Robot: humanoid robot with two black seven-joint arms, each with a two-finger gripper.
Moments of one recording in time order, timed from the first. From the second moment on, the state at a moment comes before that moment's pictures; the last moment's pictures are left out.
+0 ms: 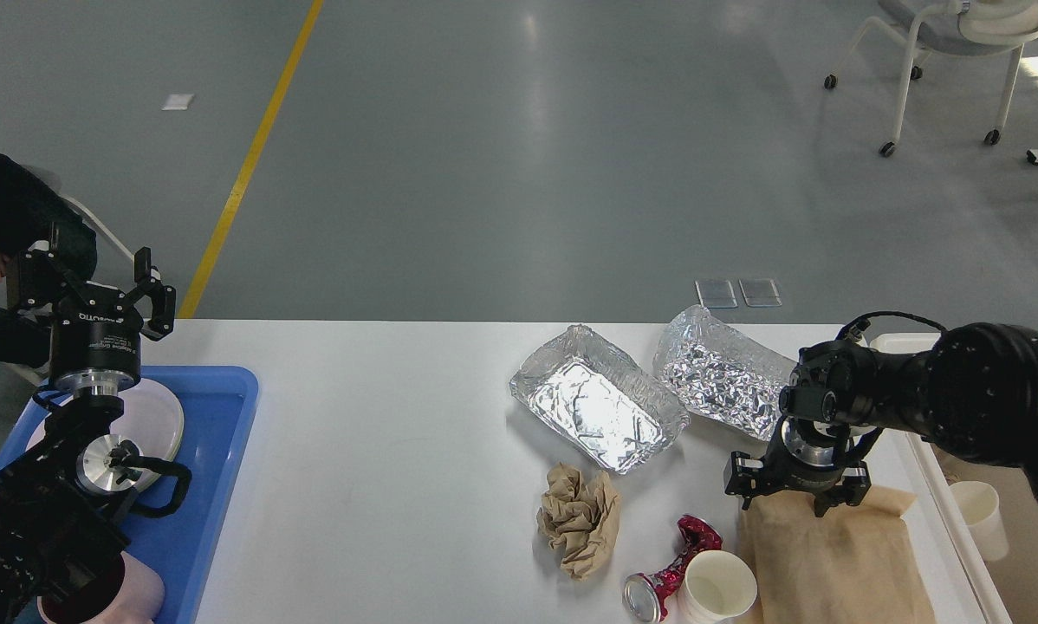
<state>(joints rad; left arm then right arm) -0.65 0.27 -0.83 -0.27 -0.04 -0.55 -0.79 1.28 -0.06 -1.29 0.75 0.02 0.57 -0.18</state>
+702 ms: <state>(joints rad) -0.65 0.27 -0.83 -0.27 -0.04 -0.55 -0.79 1.24 -0.07 -1.31 0.76 0.01 0.50 -0.18</state>
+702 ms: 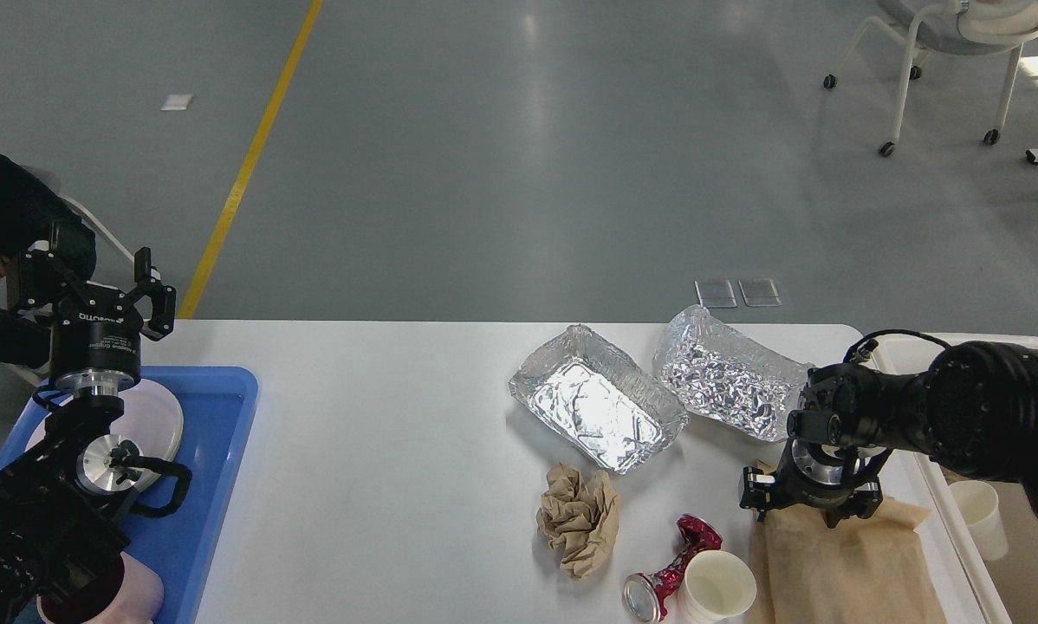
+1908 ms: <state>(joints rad) -0.65 0.27 -0.83 -0.27 -0.04 -0.55 -0.79 1.50 -0.27 -1.48 0.85 0.00 0.67 -0.28</state>
